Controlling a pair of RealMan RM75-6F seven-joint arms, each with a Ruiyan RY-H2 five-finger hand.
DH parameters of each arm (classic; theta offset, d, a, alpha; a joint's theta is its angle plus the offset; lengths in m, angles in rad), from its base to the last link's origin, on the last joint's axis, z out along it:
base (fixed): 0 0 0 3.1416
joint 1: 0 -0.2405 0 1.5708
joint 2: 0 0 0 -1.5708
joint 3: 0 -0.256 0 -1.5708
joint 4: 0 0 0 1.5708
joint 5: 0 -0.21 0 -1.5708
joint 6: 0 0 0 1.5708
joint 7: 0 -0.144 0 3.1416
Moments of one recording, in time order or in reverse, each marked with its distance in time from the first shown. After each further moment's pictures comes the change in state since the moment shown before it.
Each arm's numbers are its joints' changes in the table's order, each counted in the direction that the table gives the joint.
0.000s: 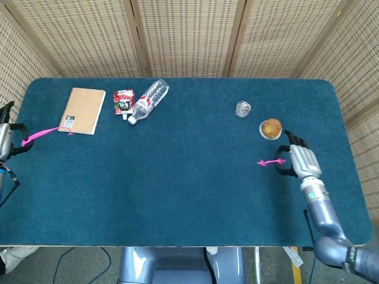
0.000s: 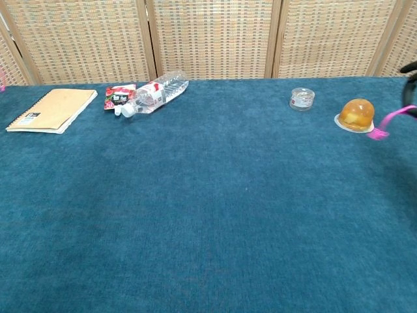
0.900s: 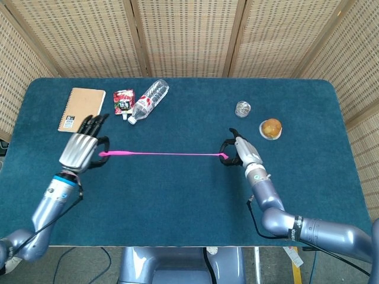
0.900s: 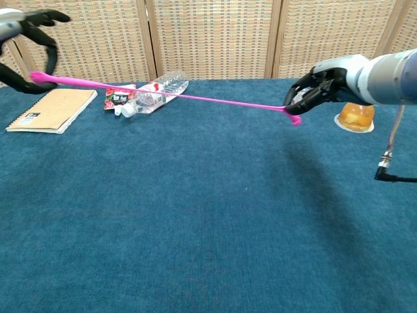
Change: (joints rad) left arm 0.113 -0.007 -0.019 0.520 -0.141 -0.101 -0.437; right arm -0.314 -0.228 -0.191 -0.021 -0.517 0.135 0.084
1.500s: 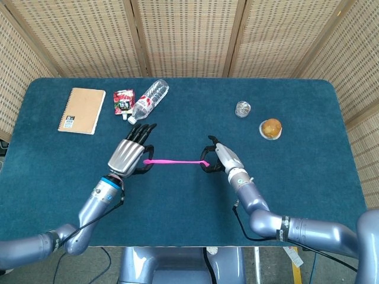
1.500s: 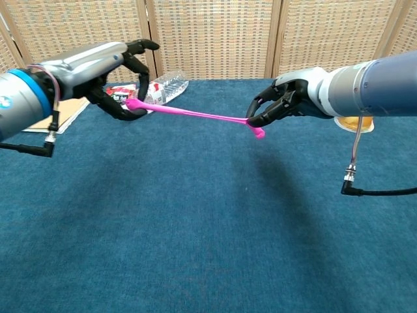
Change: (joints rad) left arm 0.131 -0.274 0.041 -0.051 0.030 0.075 -0.137; right arm -0.061 -0.074 -0.021 0.004 -0.031 0.048 -0.005
